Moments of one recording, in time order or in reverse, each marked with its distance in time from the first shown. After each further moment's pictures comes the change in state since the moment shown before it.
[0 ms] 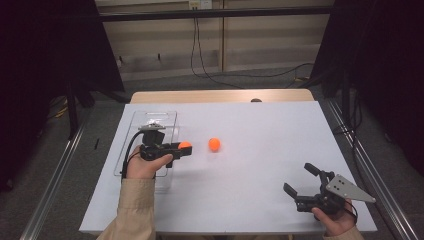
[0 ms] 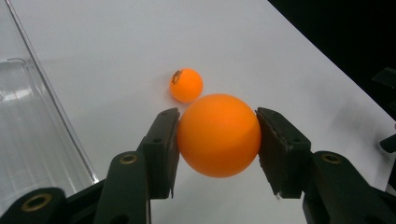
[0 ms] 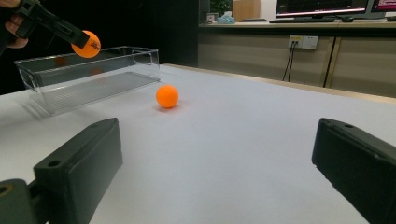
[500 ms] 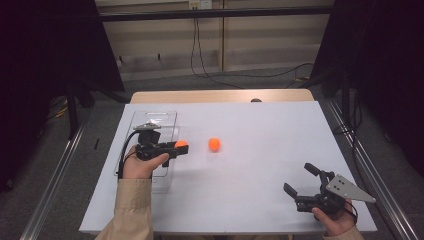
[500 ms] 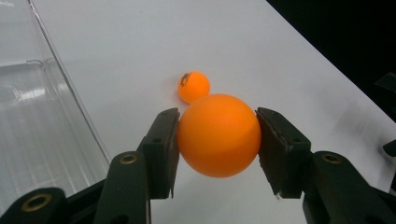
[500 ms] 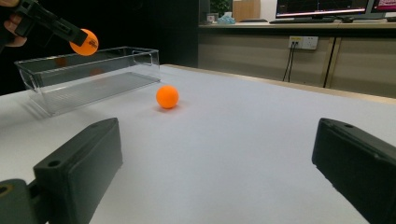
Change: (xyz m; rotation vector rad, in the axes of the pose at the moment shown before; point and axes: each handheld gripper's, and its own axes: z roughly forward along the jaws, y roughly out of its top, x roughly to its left) left arm 0.005 0.000 -0.007 -0.016 0.012 -0.011; right arm 0.000 0.000 0.000 -0.002 0.001 -0.001
